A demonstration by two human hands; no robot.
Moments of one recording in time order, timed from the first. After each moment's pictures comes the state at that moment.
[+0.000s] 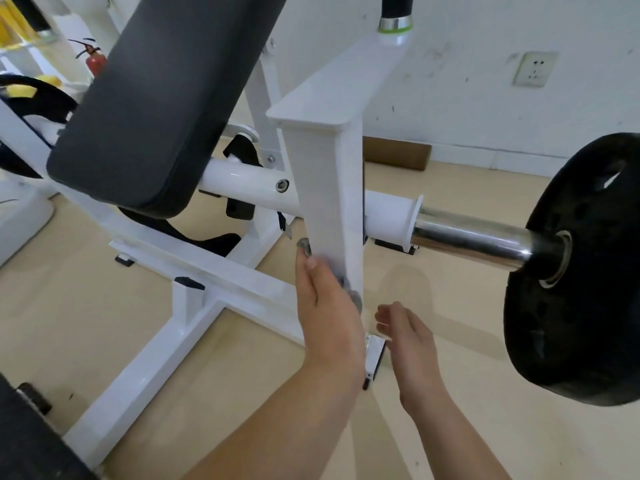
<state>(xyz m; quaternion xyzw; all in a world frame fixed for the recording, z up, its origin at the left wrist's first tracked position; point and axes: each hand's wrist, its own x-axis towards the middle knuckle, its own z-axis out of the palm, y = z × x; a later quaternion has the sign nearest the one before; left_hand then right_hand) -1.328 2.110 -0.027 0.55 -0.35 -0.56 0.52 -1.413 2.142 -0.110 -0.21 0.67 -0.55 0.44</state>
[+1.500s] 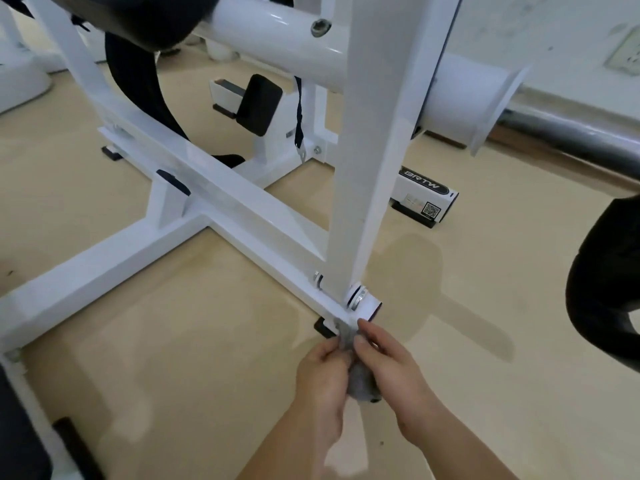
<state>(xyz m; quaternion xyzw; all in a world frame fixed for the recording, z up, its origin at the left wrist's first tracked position) -1.327 2.174 -0.261 0.59 -0.14 -0.69 0.39 -1.434 2.177 -0.249 -0.31 0.64 -0.37 0.60</state>
